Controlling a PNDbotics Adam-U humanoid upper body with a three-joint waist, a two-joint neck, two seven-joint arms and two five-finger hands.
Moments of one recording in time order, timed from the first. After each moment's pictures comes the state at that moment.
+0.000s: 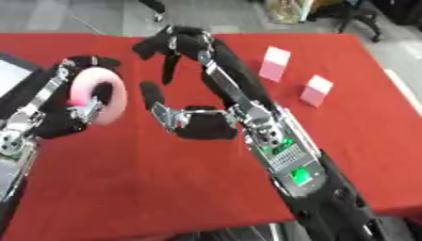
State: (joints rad) left arm -0.48 0.25 -0.20 -1.65 -0.24 -0.21 -0.22; right arm -0.47 -0.24 0.35 -1.98 0.41 -0.29 0.02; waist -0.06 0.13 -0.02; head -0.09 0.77
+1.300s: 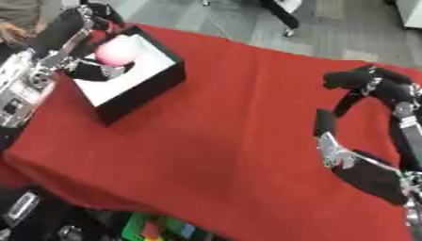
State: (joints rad) left arm -0.29 0.82 0.00 -1.52 -0.81 -0.18 0.11; right arm -0.37 -0.24 0.36 -1.98 0.44 -0.26 0.04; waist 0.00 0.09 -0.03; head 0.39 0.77
